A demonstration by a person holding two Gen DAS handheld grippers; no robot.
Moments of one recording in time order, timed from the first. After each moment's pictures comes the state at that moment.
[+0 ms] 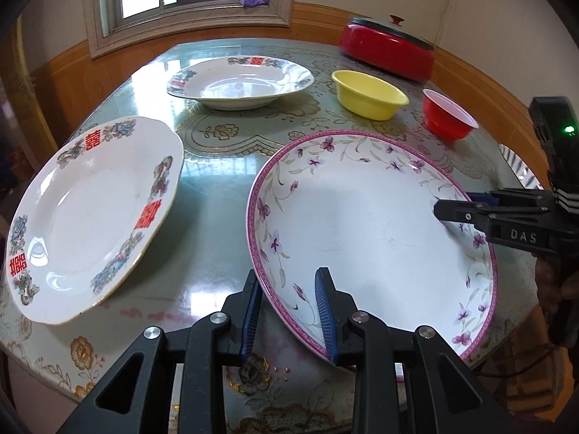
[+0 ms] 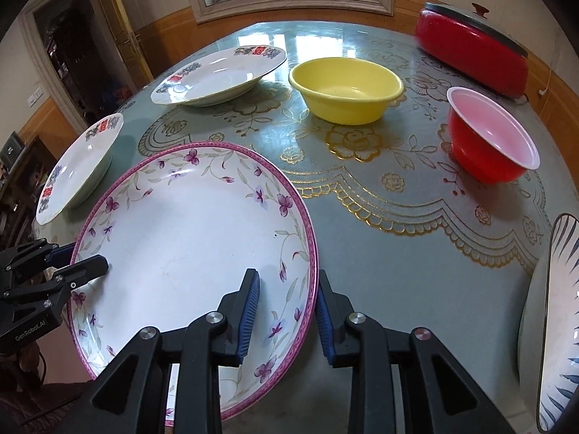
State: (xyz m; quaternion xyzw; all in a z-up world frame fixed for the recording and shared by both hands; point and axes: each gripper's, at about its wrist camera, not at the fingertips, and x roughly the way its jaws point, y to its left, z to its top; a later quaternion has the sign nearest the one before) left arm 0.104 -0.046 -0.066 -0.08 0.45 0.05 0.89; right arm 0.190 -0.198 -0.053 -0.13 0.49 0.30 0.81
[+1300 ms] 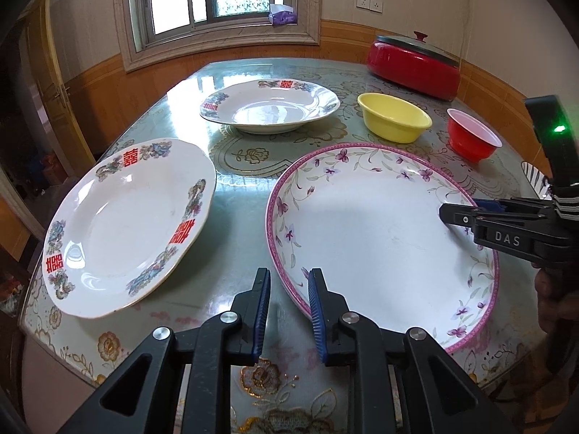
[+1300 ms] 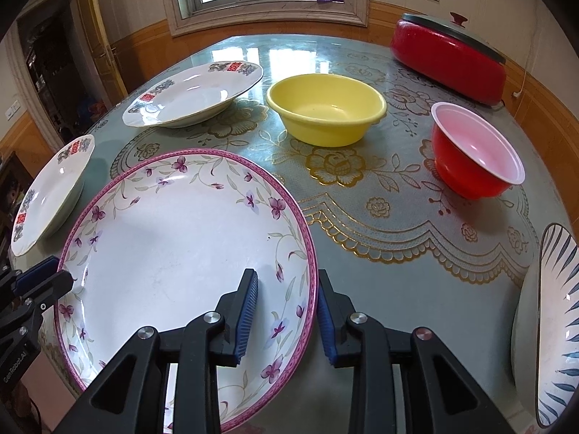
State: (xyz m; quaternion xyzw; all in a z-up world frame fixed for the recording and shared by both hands) left arm 0.091 -0.053 -0.049 -0.07 0.42 0.12 0.90; right arm 0.199 -0.181 -0.054 -0.12 0.47 0.25 0.84
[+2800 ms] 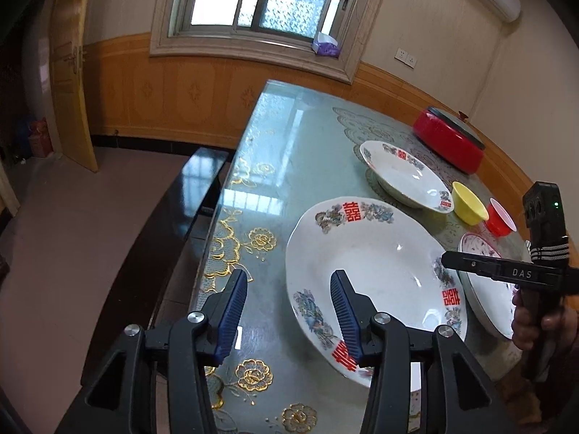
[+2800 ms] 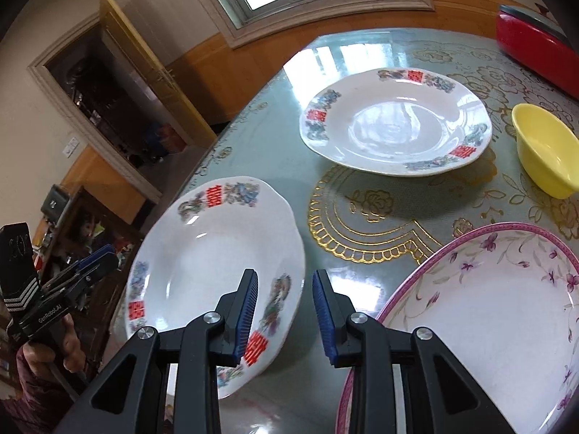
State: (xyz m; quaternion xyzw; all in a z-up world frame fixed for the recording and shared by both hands) left arm 0.034 0.235 -0.033 -0.17 0.37 0.07 0.91; right arm 0.177 0.019 -0.048 0.00 0.50 0.37 0.78
